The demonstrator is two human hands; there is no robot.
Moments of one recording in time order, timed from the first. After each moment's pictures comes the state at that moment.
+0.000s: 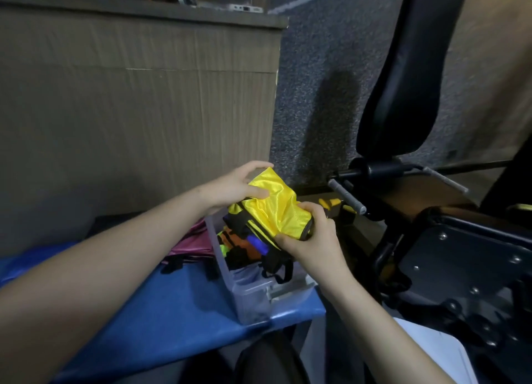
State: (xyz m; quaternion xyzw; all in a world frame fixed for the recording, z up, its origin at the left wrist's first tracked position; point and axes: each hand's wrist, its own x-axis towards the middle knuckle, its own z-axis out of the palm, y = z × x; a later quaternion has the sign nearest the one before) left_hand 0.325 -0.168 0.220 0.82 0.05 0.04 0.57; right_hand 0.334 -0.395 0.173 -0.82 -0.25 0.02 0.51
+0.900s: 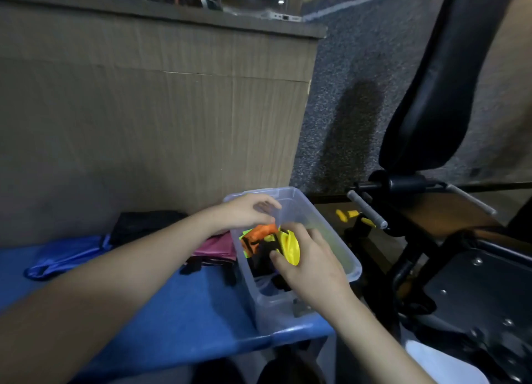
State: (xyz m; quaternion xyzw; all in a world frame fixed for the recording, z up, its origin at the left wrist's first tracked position) left_hand 0.314 -0.141 0.181 0.90 0.06 0.05 0.43; right_hand 0.312 -0.359 0.170 -0.88 -0.36 -0.02 0.30
